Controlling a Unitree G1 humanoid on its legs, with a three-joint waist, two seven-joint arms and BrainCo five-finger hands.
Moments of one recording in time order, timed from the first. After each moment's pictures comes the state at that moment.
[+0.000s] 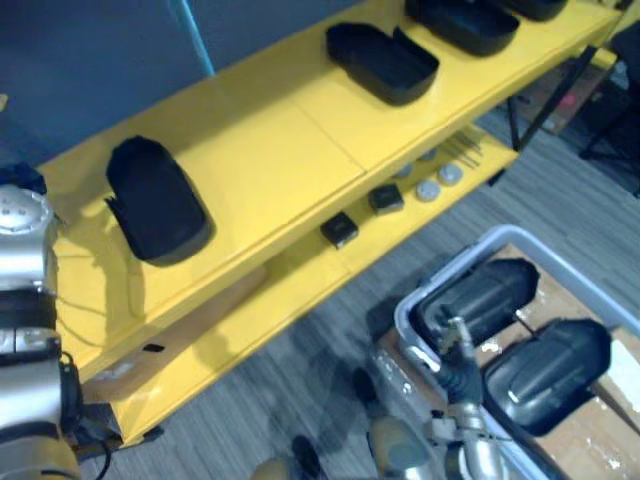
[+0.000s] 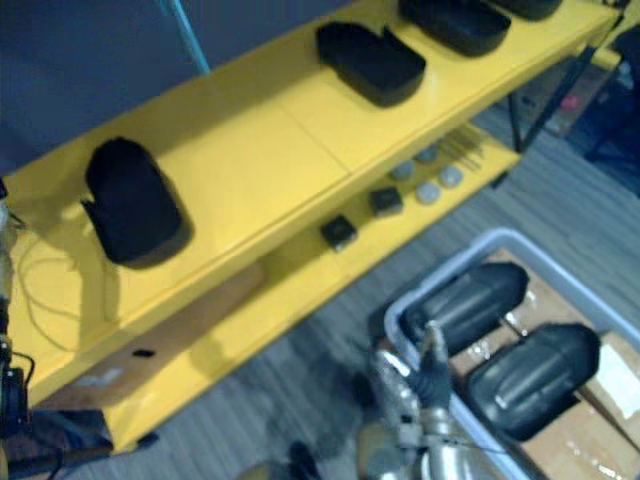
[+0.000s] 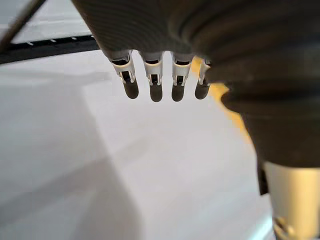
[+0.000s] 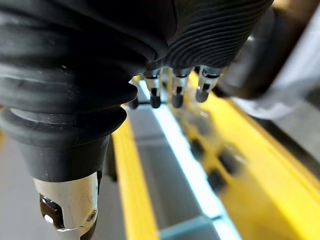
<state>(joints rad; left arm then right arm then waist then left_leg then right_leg) -0.68 0.87 0.14 0.56 -0.20 -0.12 0.80 0.42 -0.18 0.18 -0.11 0.17 -0.44 -0.31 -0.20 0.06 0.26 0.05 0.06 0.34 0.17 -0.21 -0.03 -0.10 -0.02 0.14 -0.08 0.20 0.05</state>
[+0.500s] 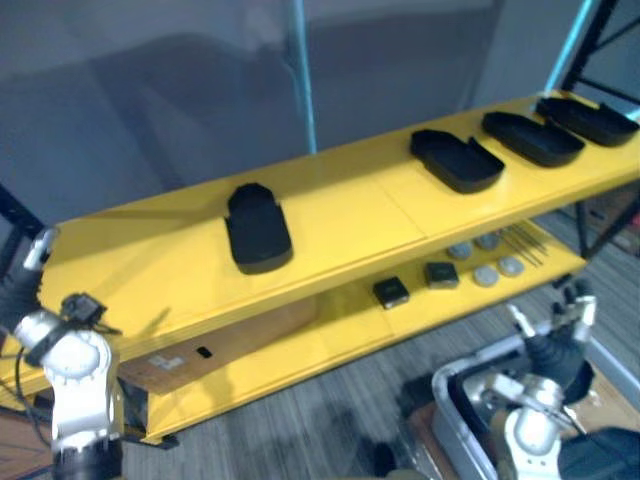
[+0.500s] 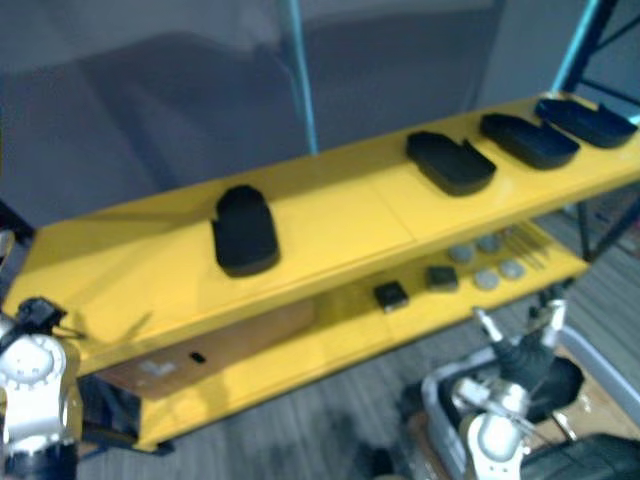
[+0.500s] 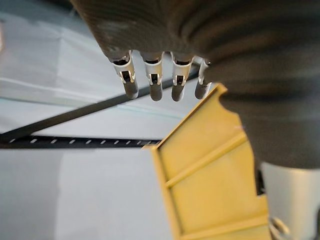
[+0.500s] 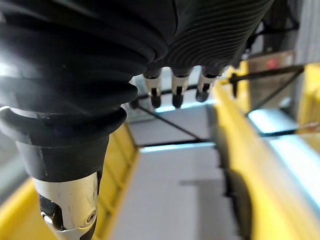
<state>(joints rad) 0.08 0.32 0.43 -0.23 -0.13 -0.33 0.71 0.23 -0.15 -0.19 -0.12 0.15 -0.46 -0.48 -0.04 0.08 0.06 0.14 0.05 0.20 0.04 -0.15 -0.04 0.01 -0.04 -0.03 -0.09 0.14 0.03</state>
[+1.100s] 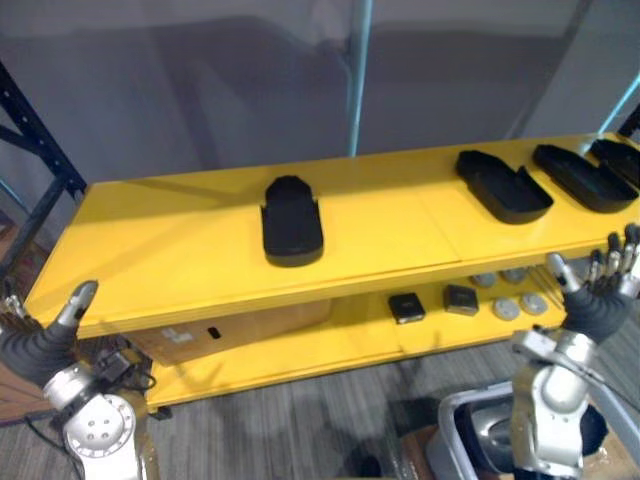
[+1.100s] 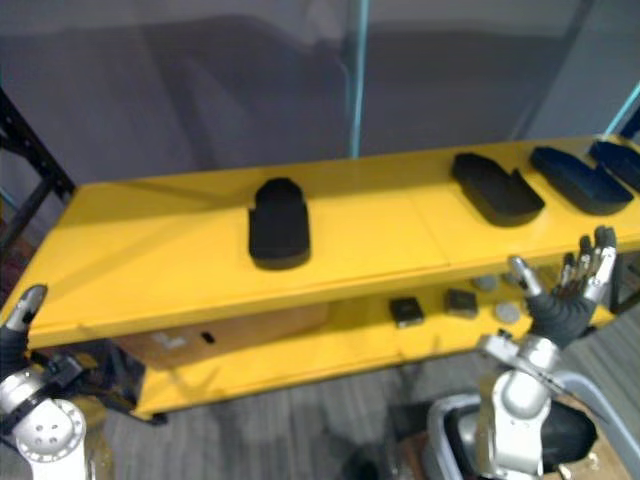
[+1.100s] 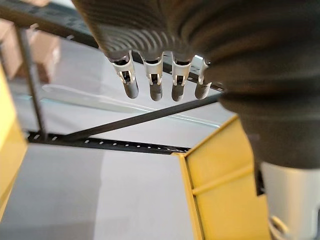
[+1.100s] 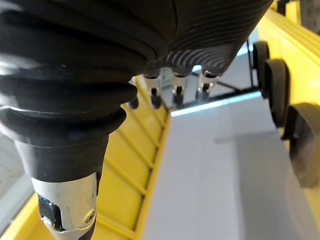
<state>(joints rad) 0.18 0.06 0.42 -0.41 -0.20 -0.29 0.45 0.10 -0.14 -0.29 -0.23 0.21 -0.35 -0.31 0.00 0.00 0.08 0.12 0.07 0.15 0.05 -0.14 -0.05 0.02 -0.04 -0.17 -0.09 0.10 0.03</state>
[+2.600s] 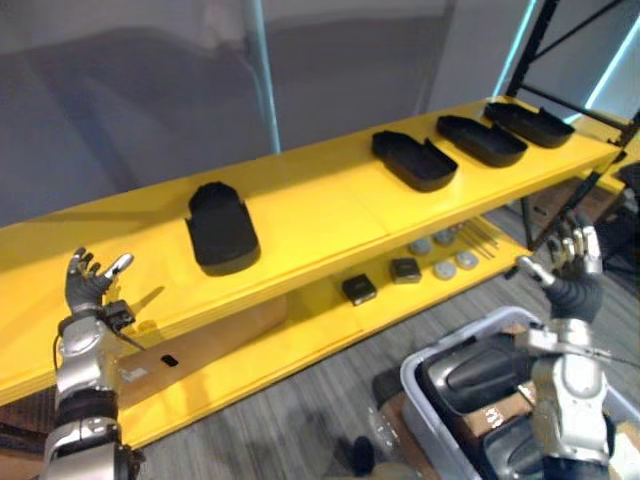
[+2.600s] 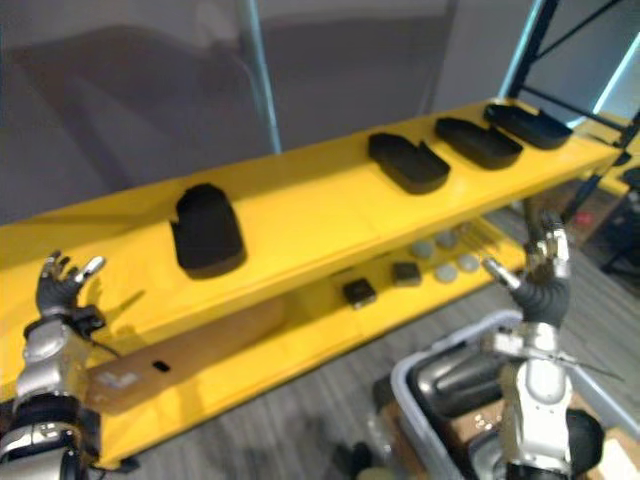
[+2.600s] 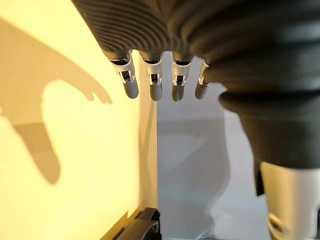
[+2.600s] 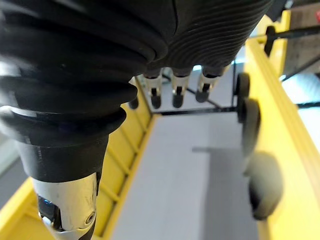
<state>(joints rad) -0.36 0.57 0.34 0.67 -0.43 -0.02 0.13 0.06 -0.32 -0.31 -0.06 0.33 -0.30 -0.04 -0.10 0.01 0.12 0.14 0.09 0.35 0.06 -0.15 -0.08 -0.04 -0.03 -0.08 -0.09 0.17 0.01</state>
